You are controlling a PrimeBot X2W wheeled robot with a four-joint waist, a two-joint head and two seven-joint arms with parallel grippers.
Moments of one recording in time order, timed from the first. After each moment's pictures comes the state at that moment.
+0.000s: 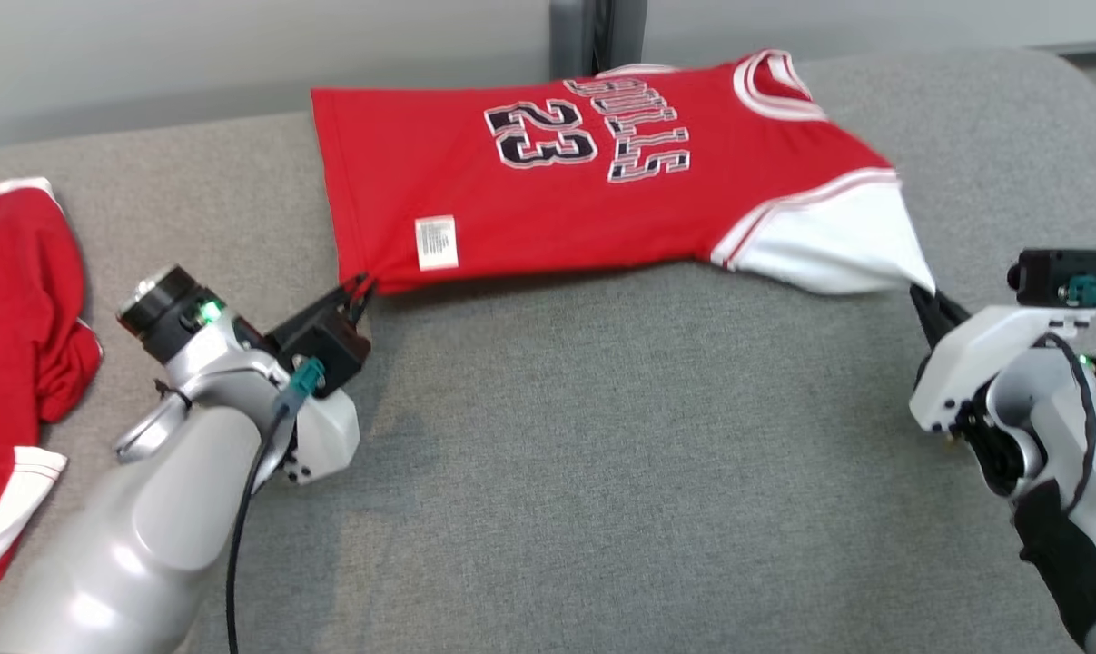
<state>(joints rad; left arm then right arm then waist) -0.75 0.31 -0.68 0.78 0.03 -0.07 -0.26 -0.77 -0.27 0.42 0.98 0.63 0.13 -0.06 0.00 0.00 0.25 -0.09</state>
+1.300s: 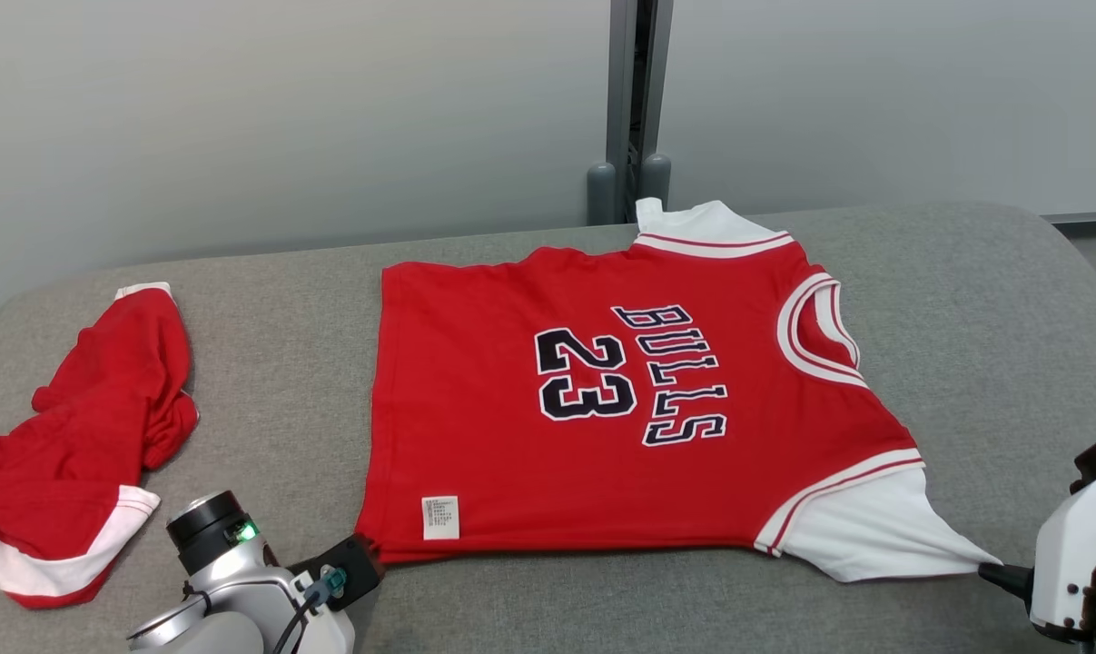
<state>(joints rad) -0.51 0.40 -1.02 0.79 -0.15 -0.13 -0.15 -0.40 -0.58 0.58 0.72 1.11 0.13 0.56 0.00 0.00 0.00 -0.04</state>
